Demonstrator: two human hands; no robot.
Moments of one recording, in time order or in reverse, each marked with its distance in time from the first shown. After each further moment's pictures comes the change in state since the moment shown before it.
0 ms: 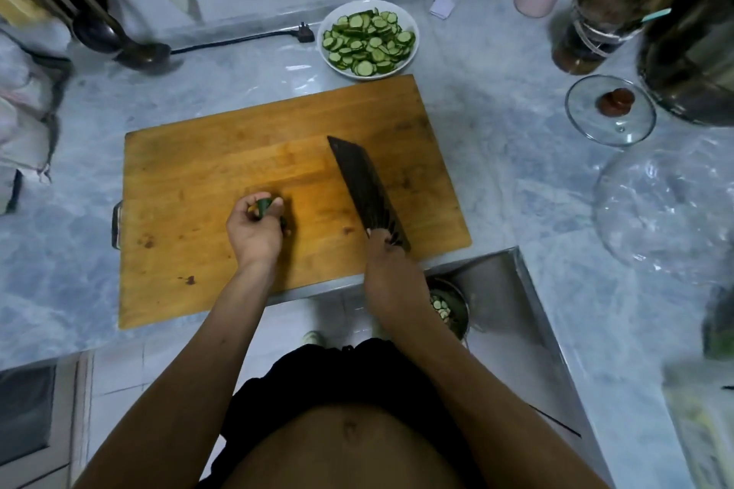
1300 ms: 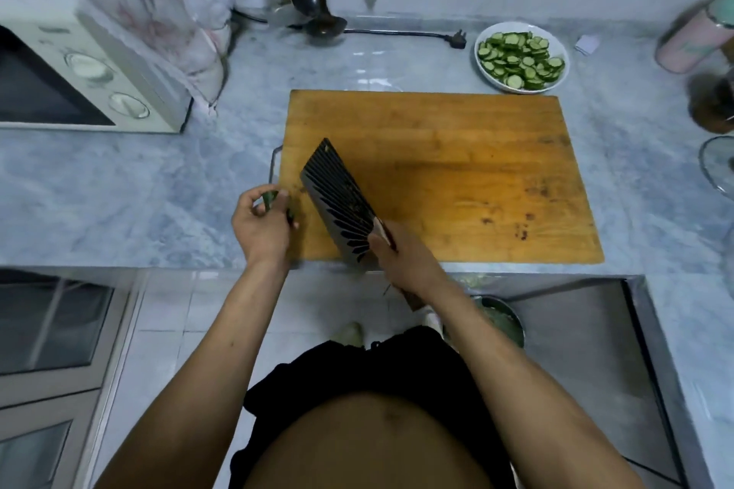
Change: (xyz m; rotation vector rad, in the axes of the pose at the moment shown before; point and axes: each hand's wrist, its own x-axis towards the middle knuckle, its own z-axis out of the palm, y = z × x) left_hand 0.044 -0.010 -0.225 -0.201 0.212 -0.004; right_hand 0.005 -0.172 0.068 0.582 -0.174 -0.293
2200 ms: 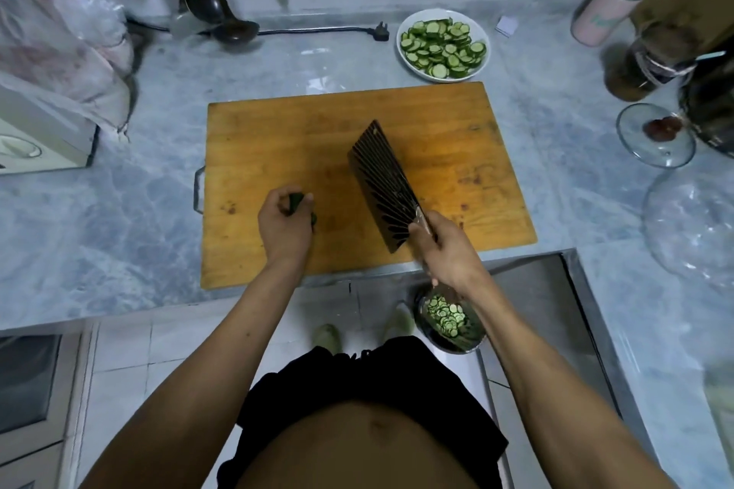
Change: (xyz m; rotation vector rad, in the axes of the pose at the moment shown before) left_hand -0.029 -0.032 0.103 0.184 -0.343 0.074; right_hand -0.042 0.068 -0.104 0.171 0.252 0.213
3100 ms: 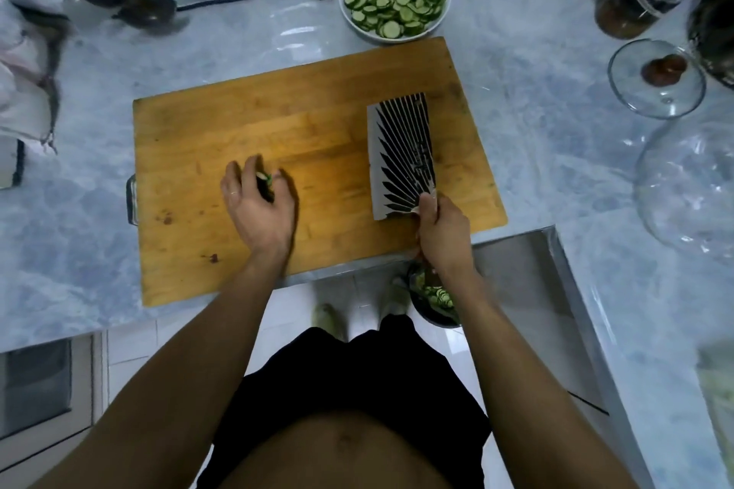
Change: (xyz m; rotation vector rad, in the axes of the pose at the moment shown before) left_hand 0.031 -0.042 0.081 0.563 0.187 0.388; right_hand 0.038 0.068 -0.043 0.059 0.365 0.157
